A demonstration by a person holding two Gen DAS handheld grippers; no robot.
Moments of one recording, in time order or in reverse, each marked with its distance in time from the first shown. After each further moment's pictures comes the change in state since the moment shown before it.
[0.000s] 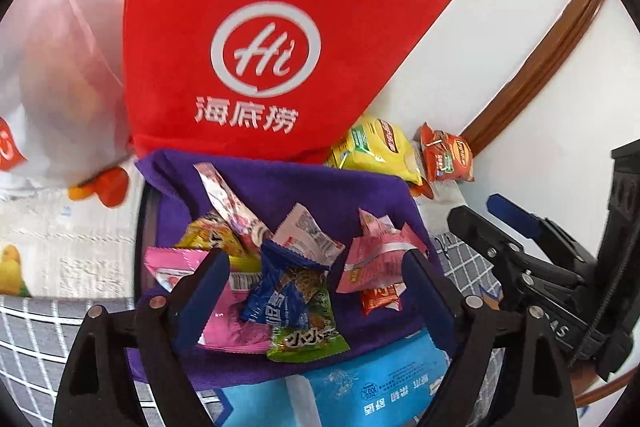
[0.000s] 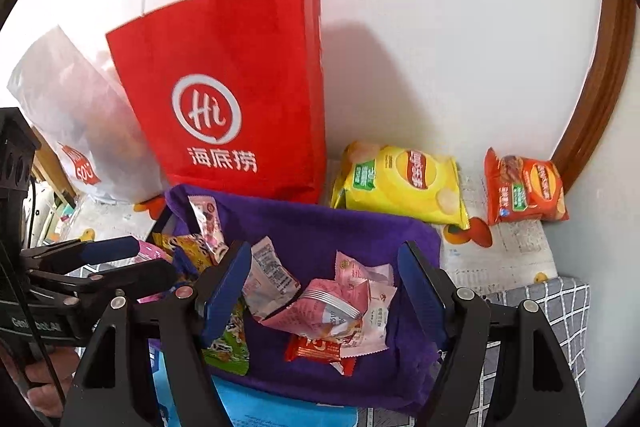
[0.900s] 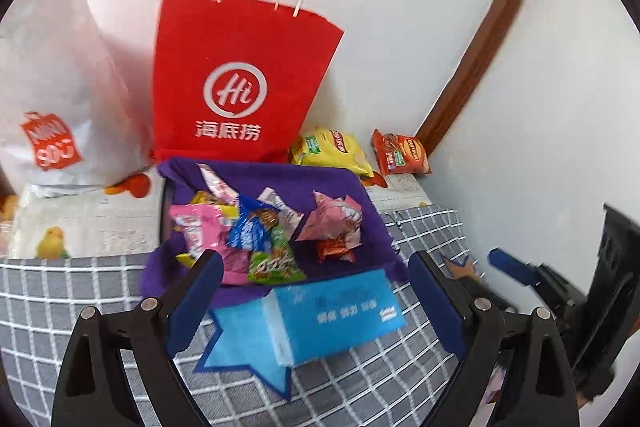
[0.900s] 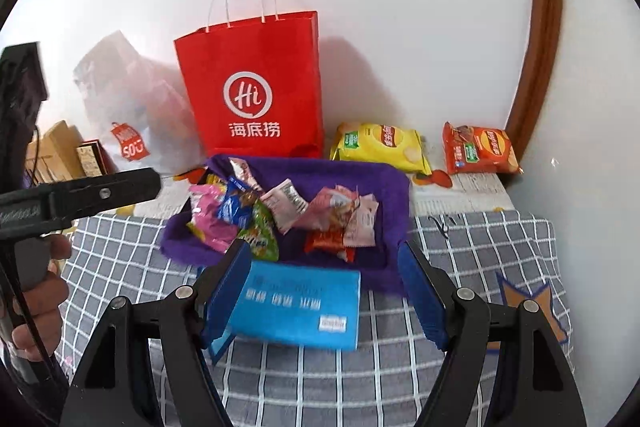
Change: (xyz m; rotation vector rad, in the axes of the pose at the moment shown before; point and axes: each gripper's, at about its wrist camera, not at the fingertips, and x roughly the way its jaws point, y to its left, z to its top) left arm -0.120 -0.046 -0.084 0.110 -0.133 0.002; right arm -0.142 0.009 -0.099 0.056 -0.053 -0.017
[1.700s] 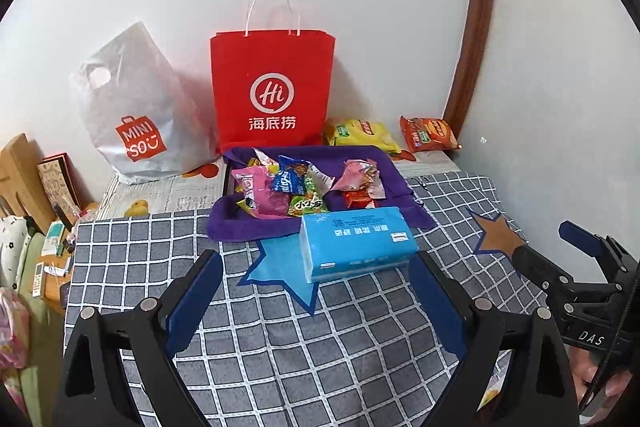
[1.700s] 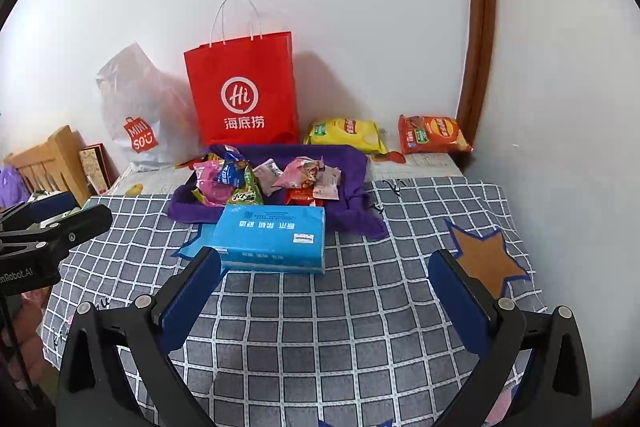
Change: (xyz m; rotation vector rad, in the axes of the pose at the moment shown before) left arm -0.087 -0.075 -0.094 0.100 -0.087 0.266; right arm -0.100 -0.025 -0.081 0.044 -0.076 -0.071
